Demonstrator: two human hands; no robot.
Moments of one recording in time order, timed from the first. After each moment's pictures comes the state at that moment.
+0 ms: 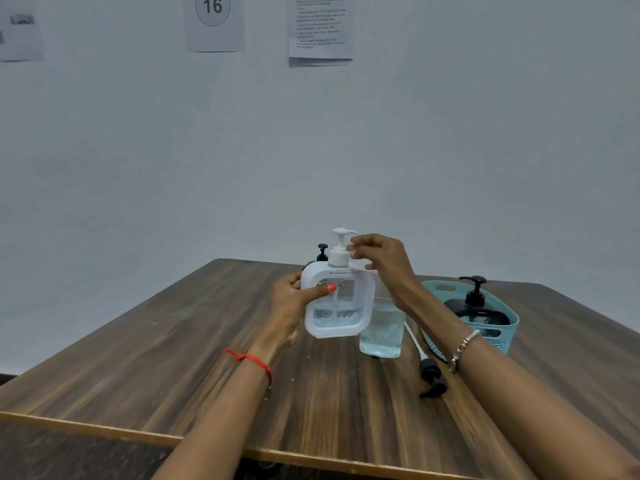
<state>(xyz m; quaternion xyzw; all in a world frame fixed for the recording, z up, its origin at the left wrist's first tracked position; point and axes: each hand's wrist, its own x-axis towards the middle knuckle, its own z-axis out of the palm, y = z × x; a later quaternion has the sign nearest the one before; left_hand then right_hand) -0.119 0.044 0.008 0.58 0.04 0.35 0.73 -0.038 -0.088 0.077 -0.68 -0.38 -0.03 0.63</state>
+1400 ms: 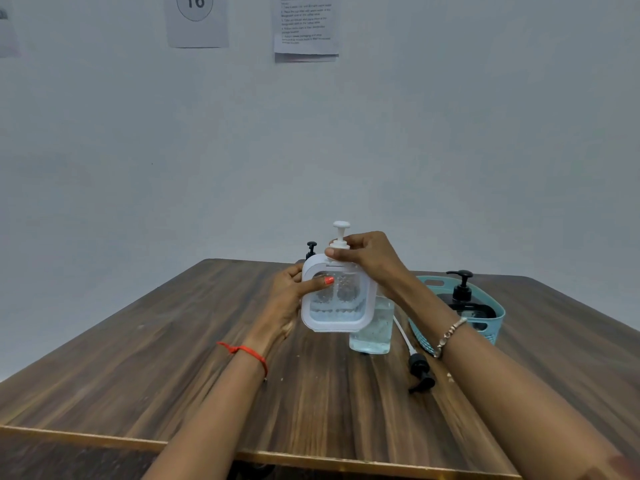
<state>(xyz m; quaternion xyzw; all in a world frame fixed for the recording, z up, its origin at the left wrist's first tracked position) -0.109 0.036 0.019 0.56 -0.02 0.29 0.78 -0.039 -0.094 0.087 -0.71 -0.41 0.01 0.58</state>
